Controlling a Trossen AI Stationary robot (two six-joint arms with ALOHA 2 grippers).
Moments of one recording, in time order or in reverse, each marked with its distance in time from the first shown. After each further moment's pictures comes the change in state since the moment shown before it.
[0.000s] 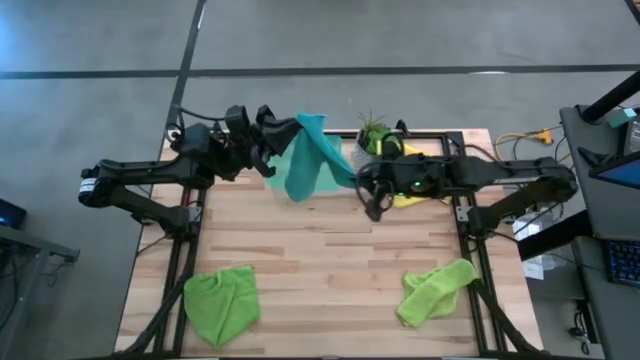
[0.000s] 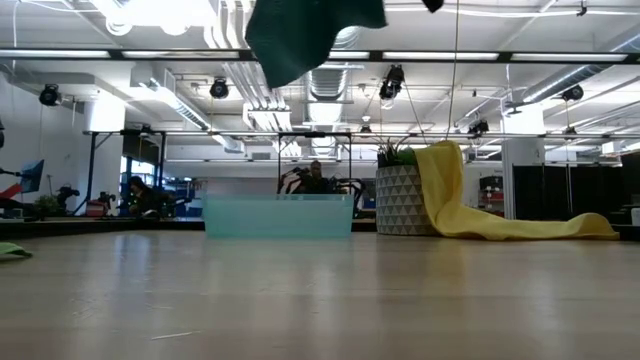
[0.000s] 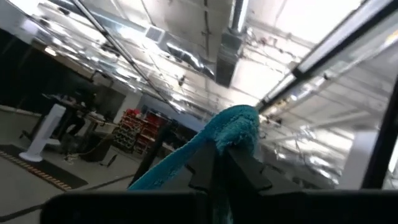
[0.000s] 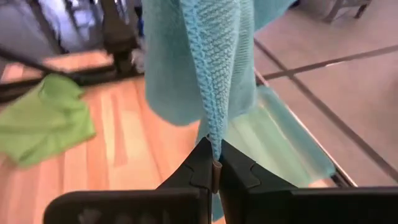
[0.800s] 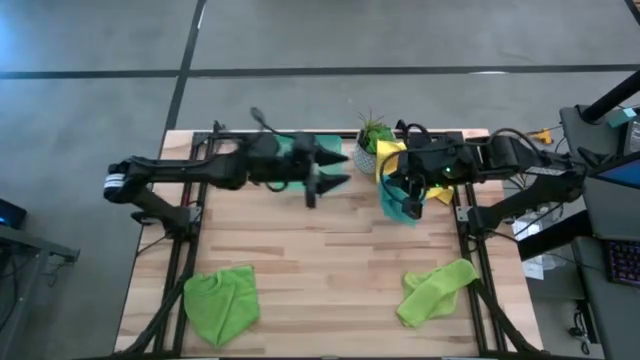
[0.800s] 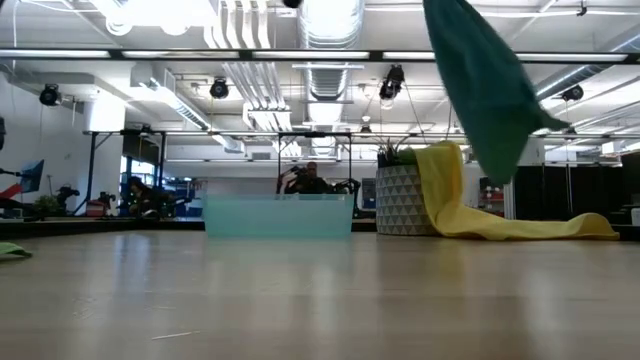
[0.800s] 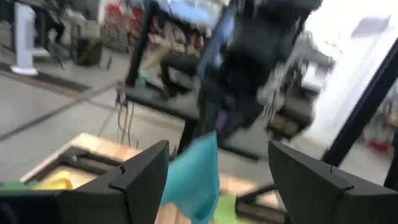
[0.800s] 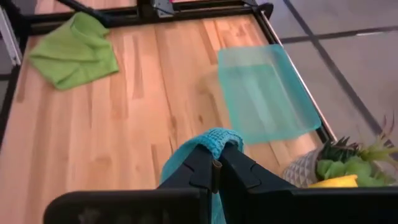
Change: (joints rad) left arm -0.003 0.248 0.150 -0.380 0.224 0.097; right arm -0.019 -0.047 0.246 -0.482 -0.137 -0.027
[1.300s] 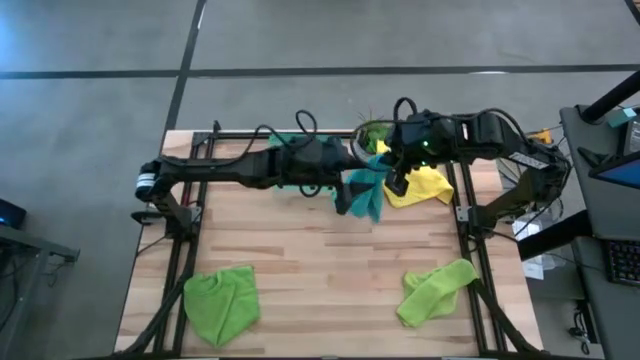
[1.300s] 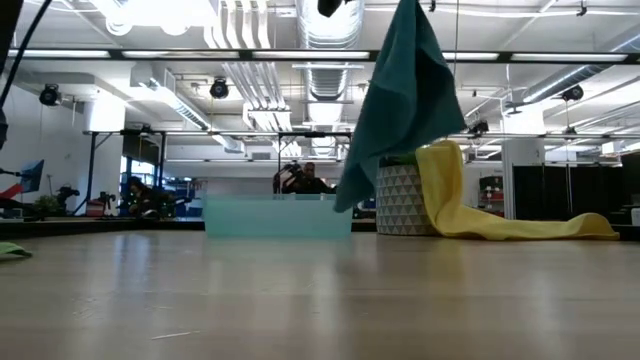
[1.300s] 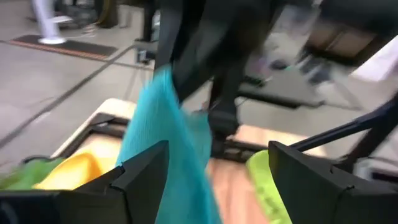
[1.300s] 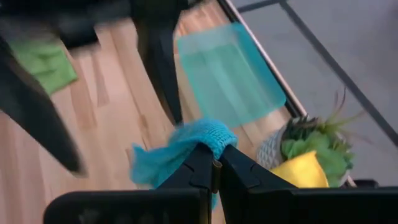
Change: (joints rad) left arm -0.029 0.236 0.315 -0.327 -0.118 0.142; right arm -0.131 0.194 0.308 -0.212 0.007 0.062
